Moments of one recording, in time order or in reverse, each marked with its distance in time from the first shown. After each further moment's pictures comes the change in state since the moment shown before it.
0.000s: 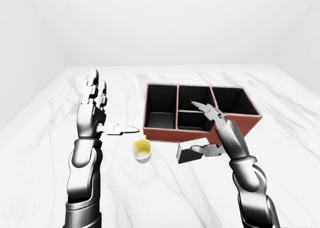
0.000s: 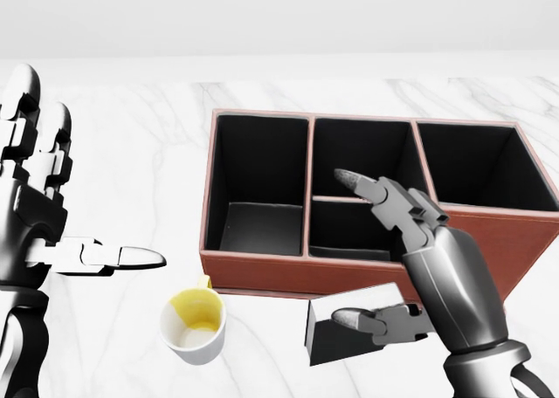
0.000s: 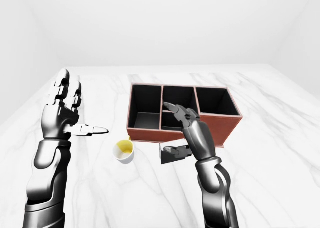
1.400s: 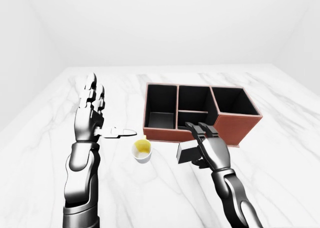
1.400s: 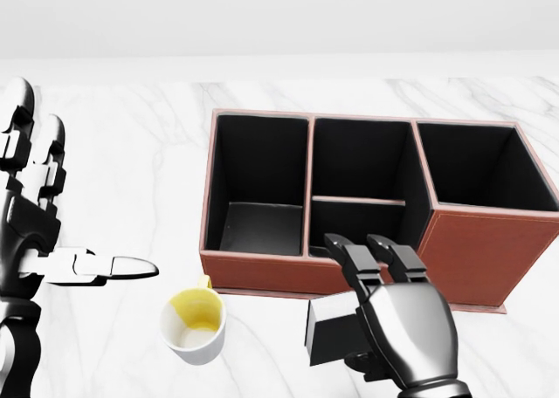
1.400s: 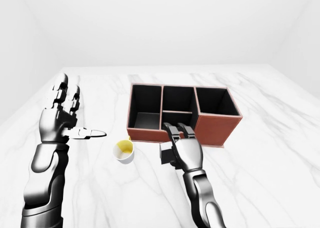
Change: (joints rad) left arm 0.035 0.003 0.020 -0.006 -0.005 0.000 -0.015; right arm 0.091 -0.029 0.146 0.278 -0.506 0.000 -0.306
